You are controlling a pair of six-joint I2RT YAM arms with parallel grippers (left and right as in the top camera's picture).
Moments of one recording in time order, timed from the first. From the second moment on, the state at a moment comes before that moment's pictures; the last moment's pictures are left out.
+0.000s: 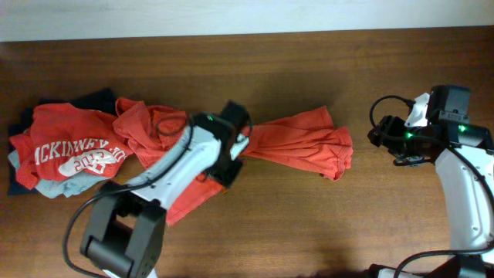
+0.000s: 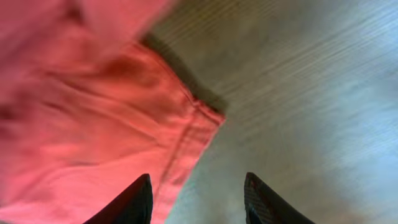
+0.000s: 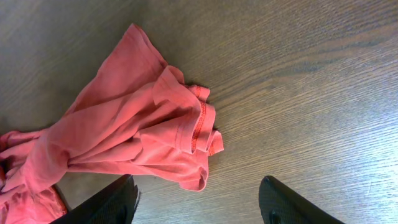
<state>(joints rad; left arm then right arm) -0.54 1.83 1.27 -1.03 -0.04 0.02 -0.28 1.43 1.17 -0.93 -0.30 0.28</state>
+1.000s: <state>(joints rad) -0.52 1.69 1.60 -1.30 -0.33 -0.12 -0.28 1.46 1.02 -0.81 -0.34 0.25</state>
